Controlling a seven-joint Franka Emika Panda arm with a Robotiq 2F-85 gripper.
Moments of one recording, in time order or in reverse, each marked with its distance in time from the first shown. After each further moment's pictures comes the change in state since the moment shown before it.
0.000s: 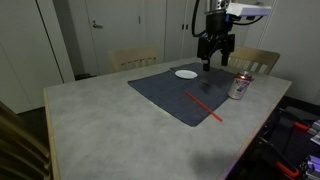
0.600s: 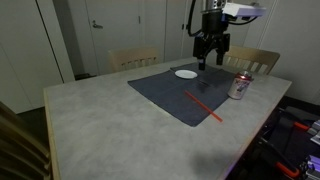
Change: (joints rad) arm 0.006 0.022 0.009 0.021 -0.011 0.036 -0.013
